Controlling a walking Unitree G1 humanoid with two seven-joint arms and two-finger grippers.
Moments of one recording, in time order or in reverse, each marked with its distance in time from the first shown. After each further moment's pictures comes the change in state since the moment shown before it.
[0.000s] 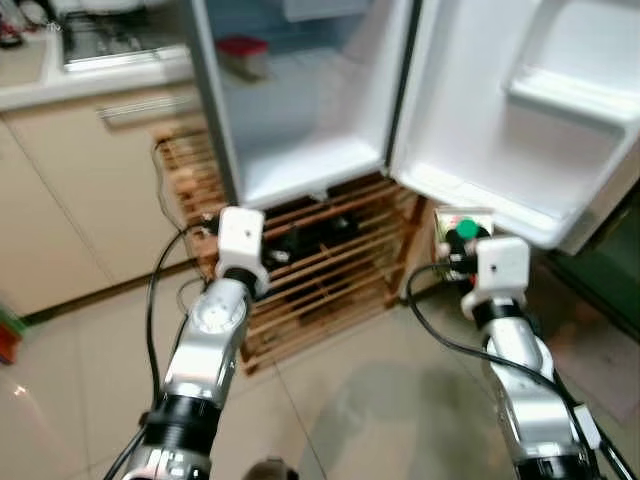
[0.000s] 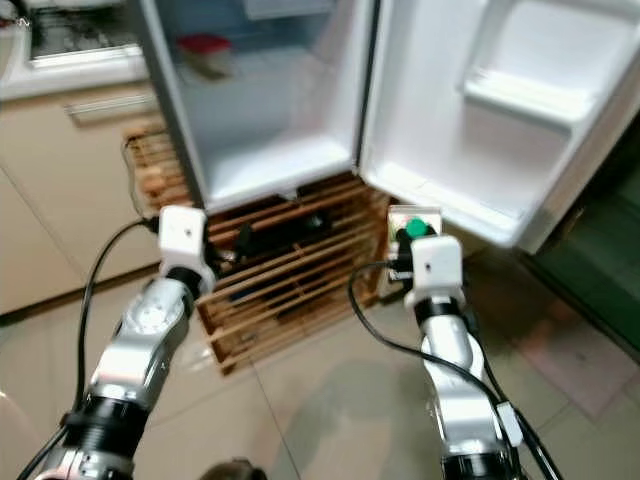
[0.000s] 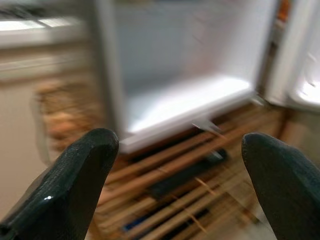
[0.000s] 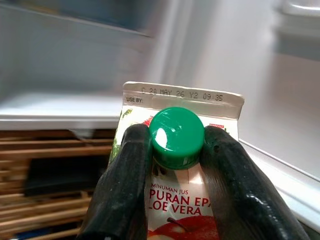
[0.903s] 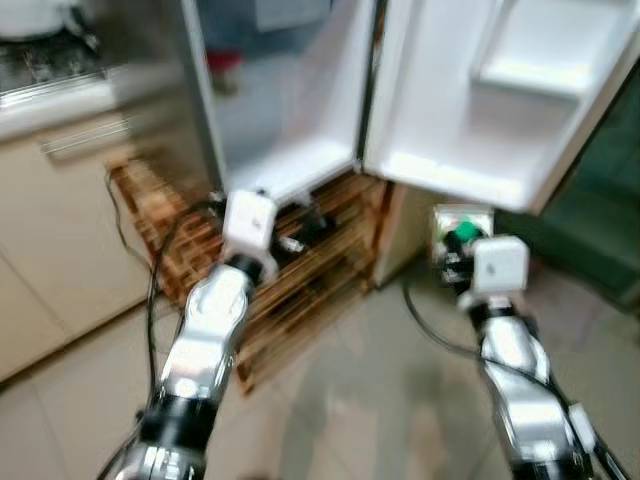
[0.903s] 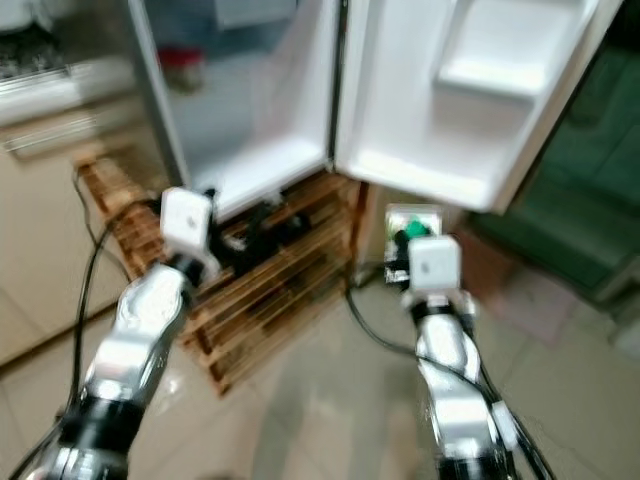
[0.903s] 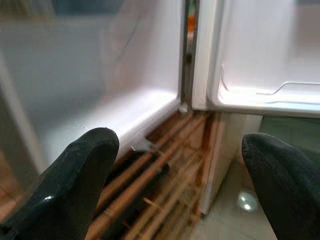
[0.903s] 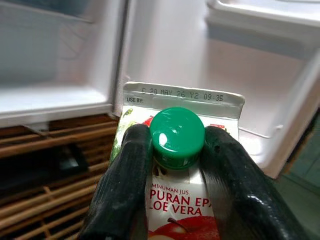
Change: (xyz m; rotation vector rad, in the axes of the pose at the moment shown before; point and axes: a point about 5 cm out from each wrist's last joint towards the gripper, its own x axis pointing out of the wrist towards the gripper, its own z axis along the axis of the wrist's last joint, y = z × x) left arm -0.001 0.006 0.004 -0.007 -0.020 -0.058; right arm 0.000 0.006 0.003 0.017 -0.013 0.002
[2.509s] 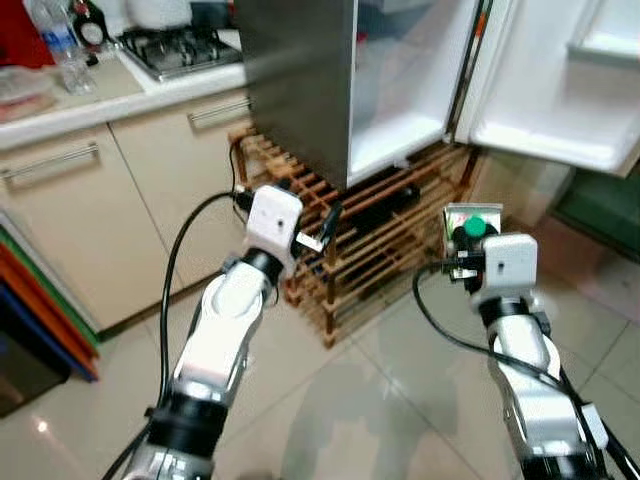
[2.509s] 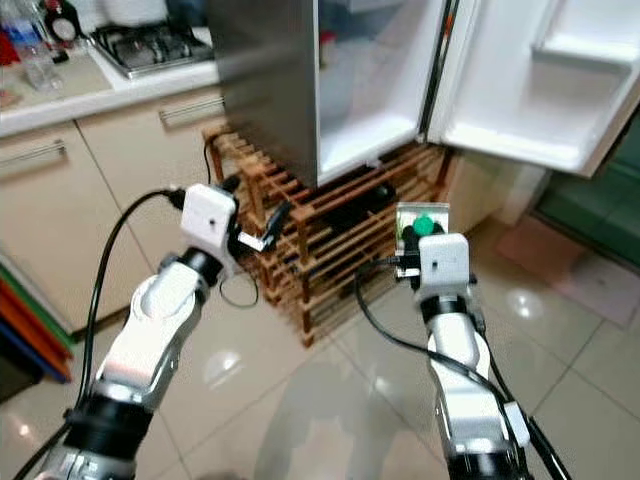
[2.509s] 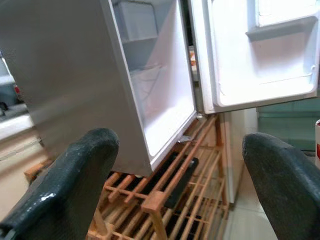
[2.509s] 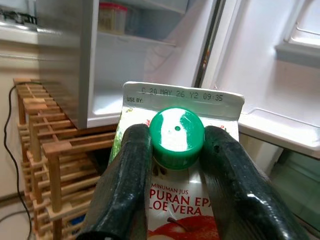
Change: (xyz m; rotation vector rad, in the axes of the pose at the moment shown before) left arm -0.001 -0.035 0.032 0.157 -0.179 -0.194; right arm 0.001 -0.010 0.001 -0.015 0.005 -0.024
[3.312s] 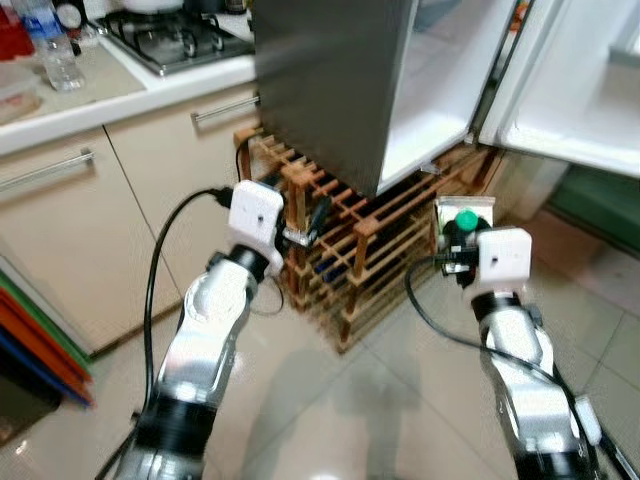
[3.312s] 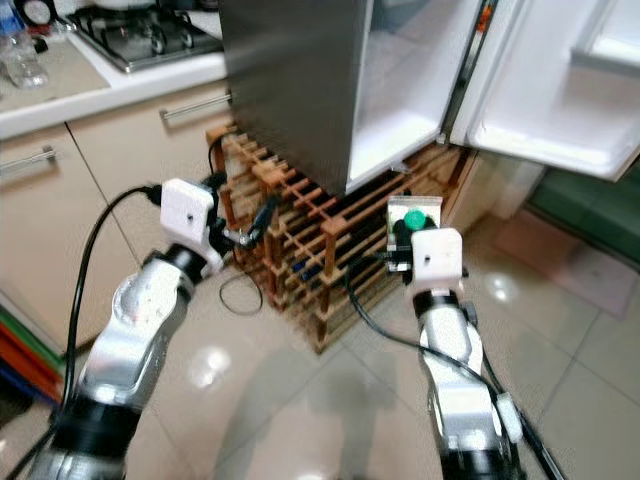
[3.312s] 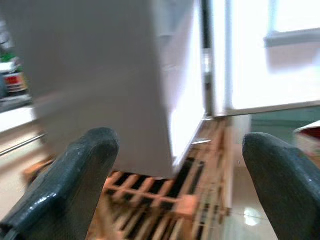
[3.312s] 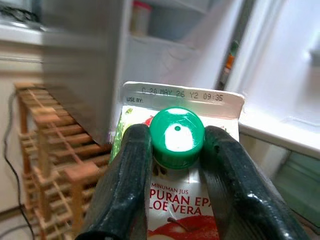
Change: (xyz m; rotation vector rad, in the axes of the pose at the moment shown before) left arm -0.001 -0.009 0.011 -0.059 -0.049 -0.048; right arm 0.001 -0.004 0.004 -0.002 -0.013 -0.014
